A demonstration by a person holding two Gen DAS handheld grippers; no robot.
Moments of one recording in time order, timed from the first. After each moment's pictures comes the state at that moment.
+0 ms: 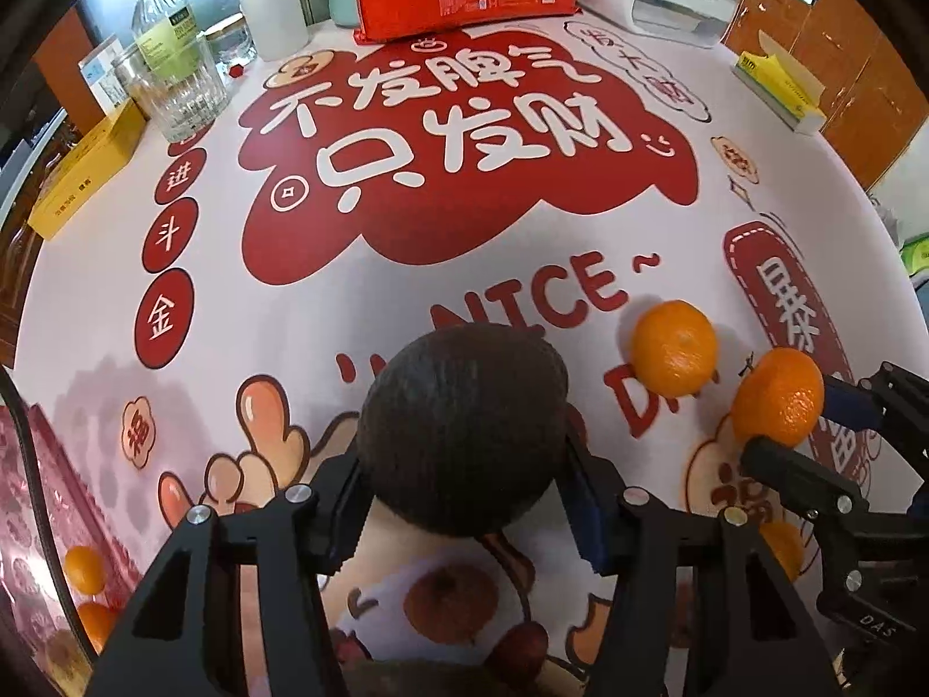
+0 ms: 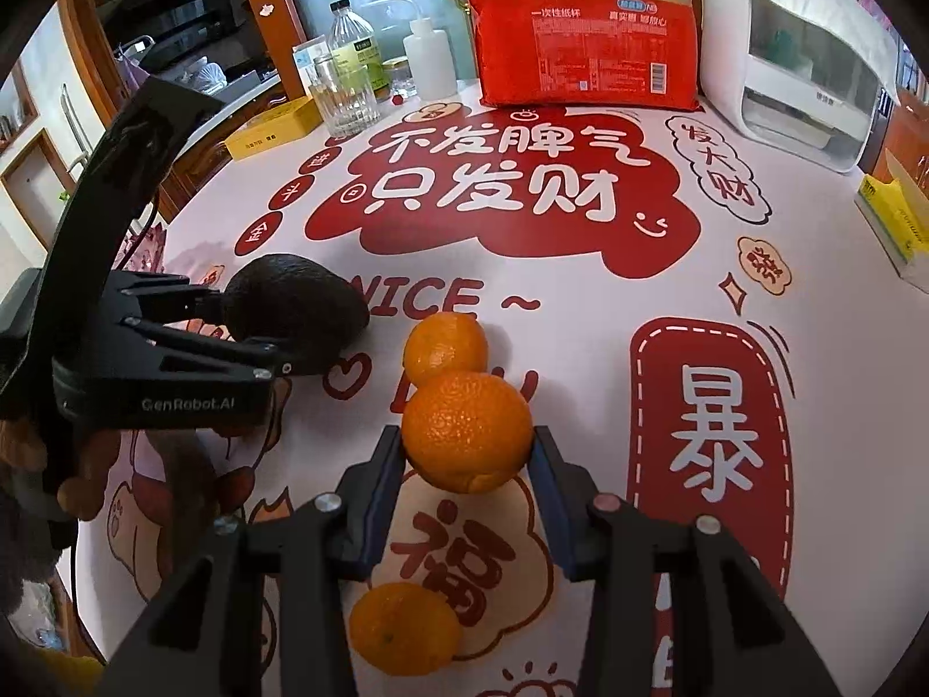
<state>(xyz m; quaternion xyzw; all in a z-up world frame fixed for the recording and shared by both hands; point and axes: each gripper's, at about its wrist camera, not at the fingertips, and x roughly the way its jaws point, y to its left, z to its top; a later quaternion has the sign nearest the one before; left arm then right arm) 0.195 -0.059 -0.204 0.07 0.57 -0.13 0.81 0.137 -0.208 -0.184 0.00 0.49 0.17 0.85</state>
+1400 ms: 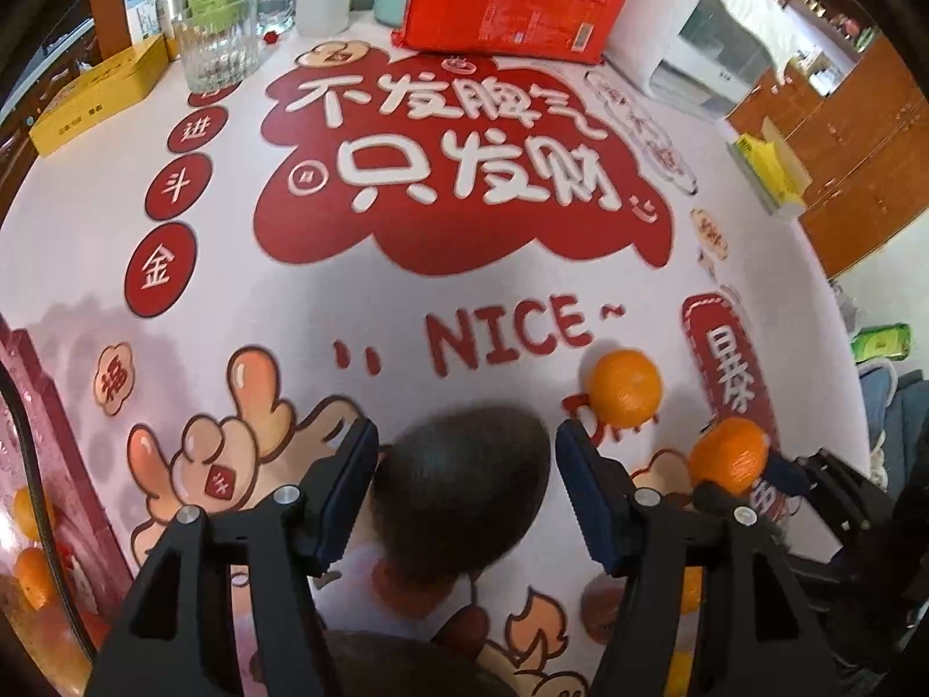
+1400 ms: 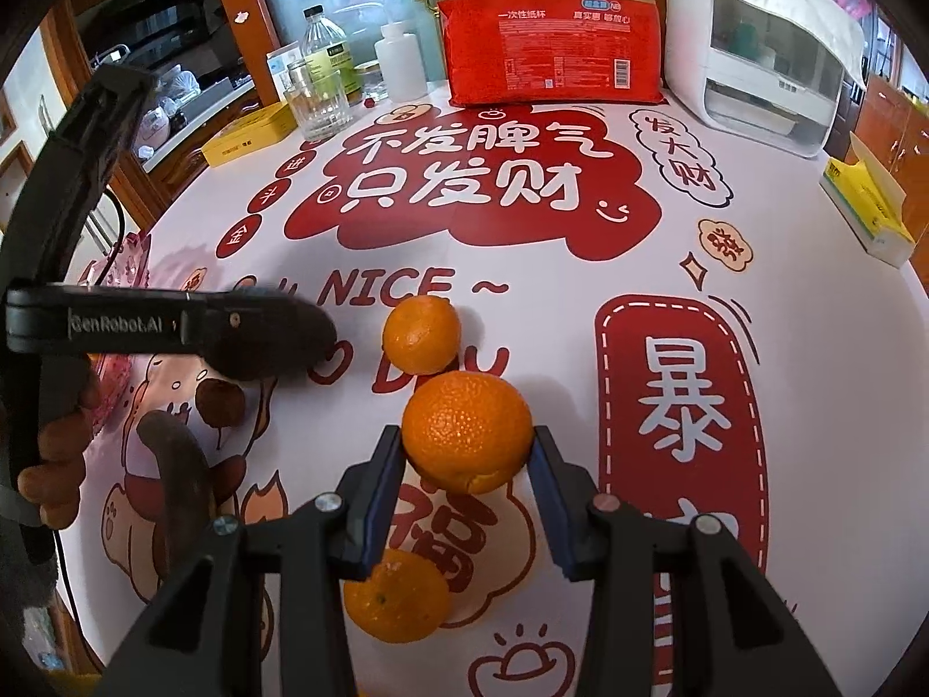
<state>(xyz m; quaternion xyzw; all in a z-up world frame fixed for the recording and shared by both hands) 0.198 -0.033 -0.187 -0.06 0.57 -0.14 0.81 0.124 -0.214 -0.181 0.00 0.50 0.13 0.86</state>
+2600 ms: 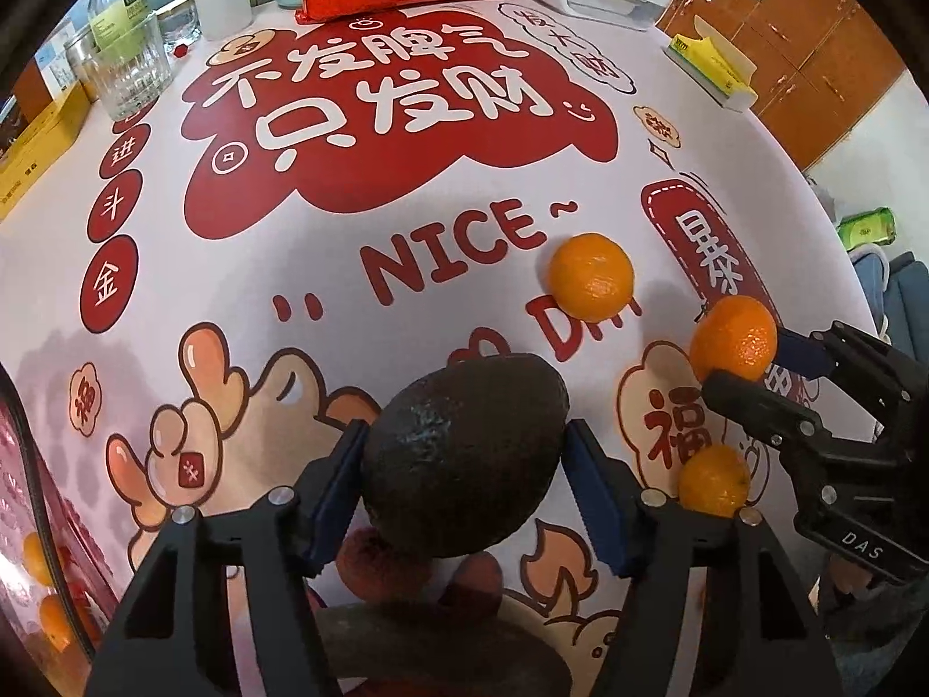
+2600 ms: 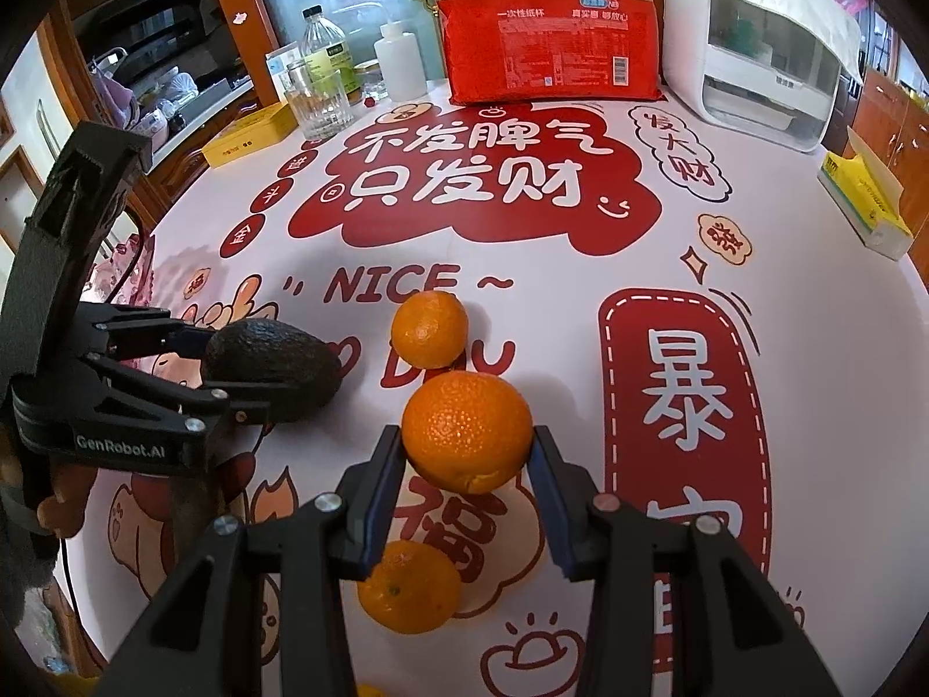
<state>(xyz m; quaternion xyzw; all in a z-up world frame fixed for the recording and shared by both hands) 0.173 -0.049 -0.204 0.03 0.59 -0.21 0.78 0.122 -0.214 -0.179 0.01 0.50 0.13 0.86</state>
